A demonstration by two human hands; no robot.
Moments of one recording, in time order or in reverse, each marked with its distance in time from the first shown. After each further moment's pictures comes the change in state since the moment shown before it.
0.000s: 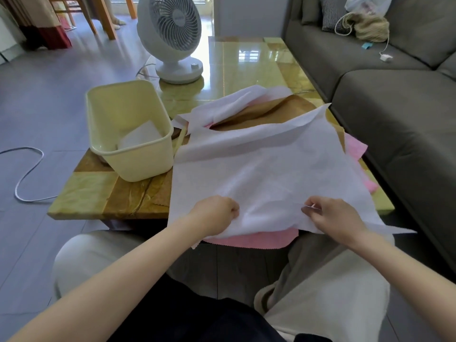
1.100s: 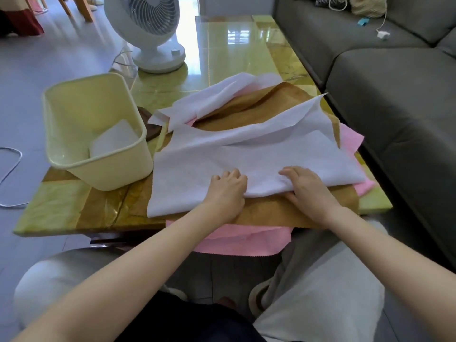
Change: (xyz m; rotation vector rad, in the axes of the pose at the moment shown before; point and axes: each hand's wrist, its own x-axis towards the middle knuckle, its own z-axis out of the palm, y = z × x) left_hand 0.066 0.036 -0.008 0.187 0.271 0.115; right_hand 0.067 0.008 0.015 -0.080 0.088 -0.298
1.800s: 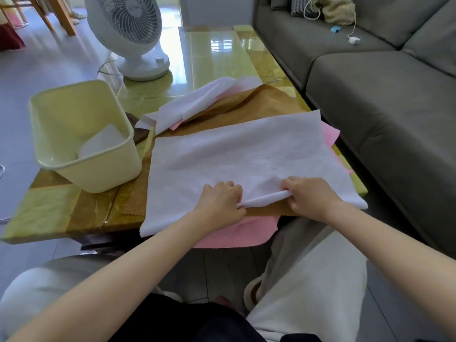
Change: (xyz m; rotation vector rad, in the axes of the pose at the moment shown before) left_hand -0.029 0.017 0.000 -0.078 -0.059 0.085; right_hand -0.035 -0.005 -0.032 -0.275 -0.202 0.042
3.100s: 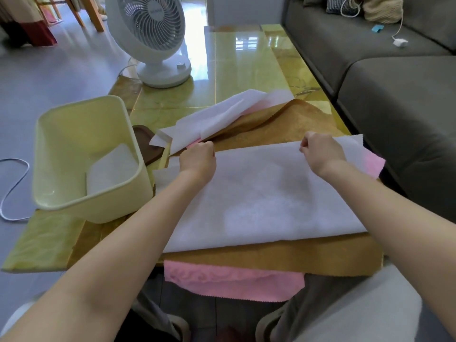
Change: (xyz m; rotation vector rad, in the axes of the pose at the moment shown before) left_hand 0.122 -0.120 -0.055 0.032 0.334 -0.462; right_hand 0.179 0.036 -0.044 0.277 0.190 0.350
